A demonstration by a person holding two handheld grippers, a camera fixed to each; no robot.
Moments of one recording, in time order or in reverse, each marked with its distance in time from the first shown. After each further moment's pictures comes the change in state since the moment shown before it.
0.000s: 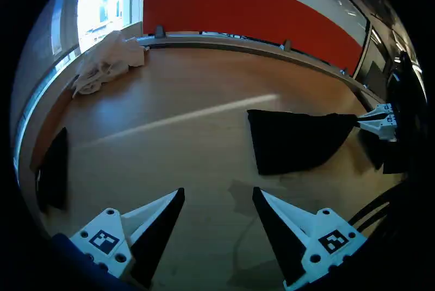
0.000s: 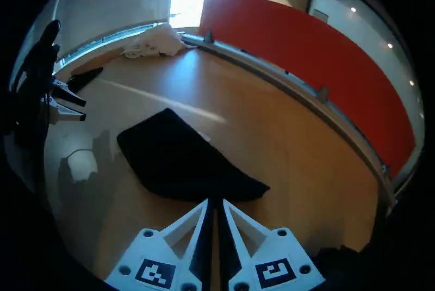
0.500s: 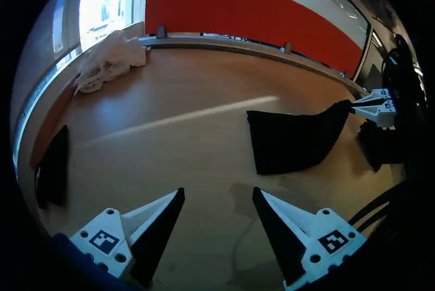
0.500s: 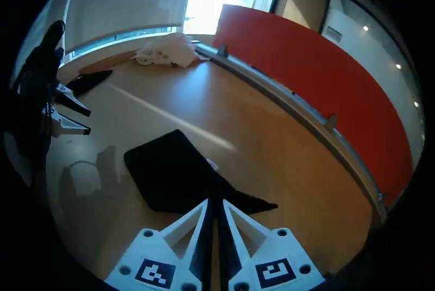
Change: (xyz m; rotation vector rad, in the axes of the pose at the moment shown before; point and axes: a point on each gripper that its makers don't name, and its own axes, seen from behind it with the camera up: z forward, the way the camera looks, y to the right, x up) left arm -0.001 0.002 -0.004 -0.002 0.009 -0.013; right arm 0.056 -0.018 0.009 0.022 0.041 -0.093
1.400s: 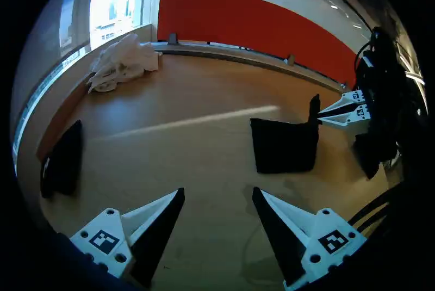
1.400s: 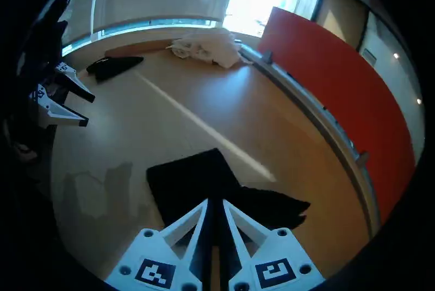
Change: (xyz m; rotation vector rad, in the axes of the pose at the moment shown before) left arm 0.002 -0.011 -0.051 0.017 0.041 -0.056; right arm 0.046 -0.072 0.055 0.166 -0.022 -0.181
